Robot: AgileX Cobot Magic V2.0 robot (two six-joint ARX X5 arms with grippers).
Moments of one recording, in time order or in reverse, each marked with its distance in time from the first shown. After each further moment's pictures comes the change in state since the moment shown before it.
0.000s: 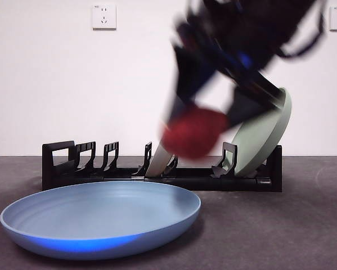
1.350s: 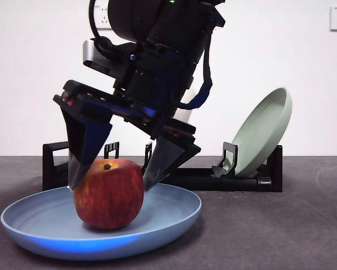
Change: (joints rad) left arm 0.000 0.000 0.000 -0.086 0.000 -0.013; right arm 0.192 0.387 0.241 -0.037 0.109 -0.054
